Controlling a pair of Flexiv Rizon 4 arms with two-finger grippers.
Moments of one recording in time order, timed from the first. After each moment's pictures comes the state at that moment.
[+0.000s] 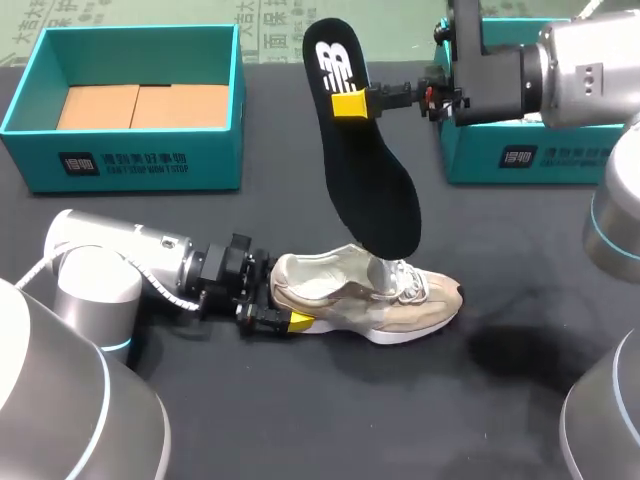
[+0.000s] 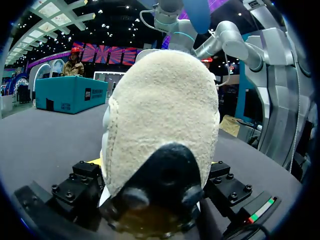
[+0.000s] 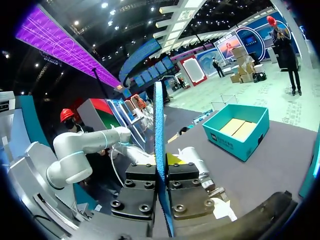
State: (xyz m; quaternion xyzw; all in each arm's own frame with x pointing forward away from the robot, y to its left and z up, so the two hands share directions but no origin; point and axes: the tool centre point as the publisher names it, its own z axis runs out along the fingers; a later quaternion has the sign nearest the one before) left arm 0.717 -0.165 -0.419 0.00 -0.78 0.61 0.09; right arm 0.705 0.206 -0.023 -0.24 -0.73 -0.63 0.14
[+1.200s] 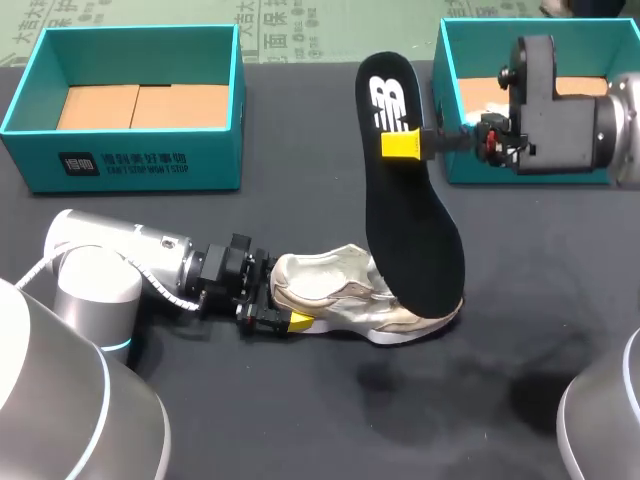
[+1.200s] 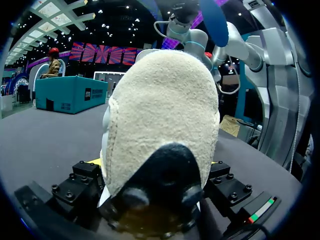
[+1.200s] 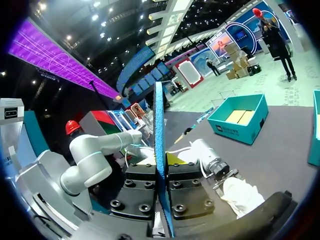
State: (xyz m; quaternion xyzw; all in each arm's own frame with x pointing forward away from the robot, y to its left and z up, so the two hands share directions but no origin) left arm 0.717 -0.165 -0.419 0.00 -0.78 0.61 0.09; right arm 0.636 0.167 -0.017 -0.28 -0.70 -0.64 0.17
